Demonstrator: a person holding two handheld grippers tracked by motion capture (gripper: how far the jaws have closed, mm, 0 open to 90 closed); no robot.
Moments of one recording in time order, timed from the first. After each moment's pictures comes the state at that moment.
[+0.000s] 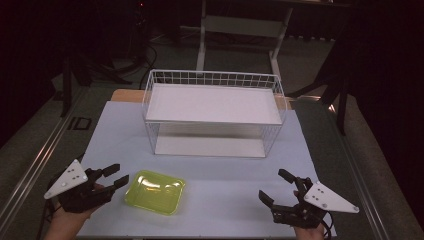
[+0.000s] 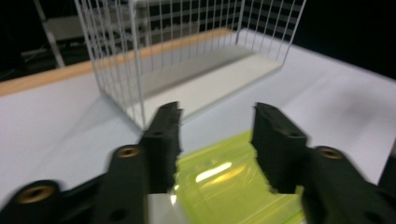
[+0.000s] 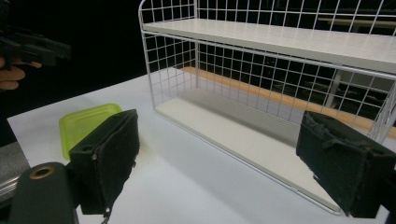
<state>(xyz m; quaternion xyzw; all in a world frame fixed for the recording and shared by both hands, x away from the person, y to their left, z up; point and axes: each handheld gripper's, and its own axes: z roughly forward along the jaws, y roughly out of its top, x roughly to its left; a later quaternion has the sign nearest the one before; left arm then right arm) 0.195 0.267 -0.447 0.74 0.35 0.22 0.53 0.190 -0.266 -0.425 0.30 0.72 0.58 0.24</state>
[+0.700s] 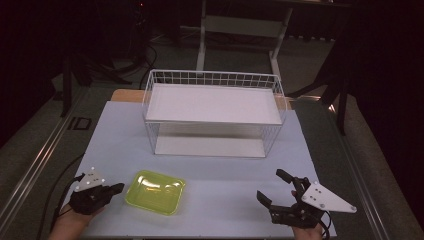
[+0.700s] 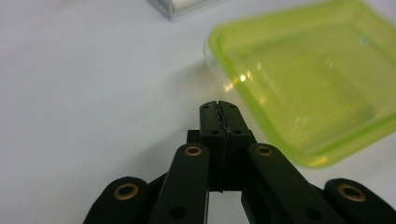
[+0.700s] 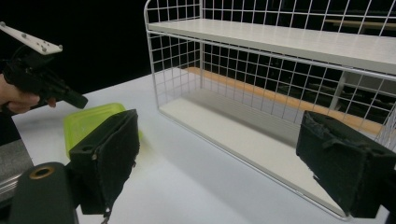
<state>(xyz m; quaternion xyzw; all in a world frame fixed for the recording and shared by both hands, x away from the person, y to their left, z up) 0.214 0.275 -0.514 0.81 0.43 0.16 0.37 0.190 -0.263 -0.426 0.29 0.72 0.58 0.23</state>
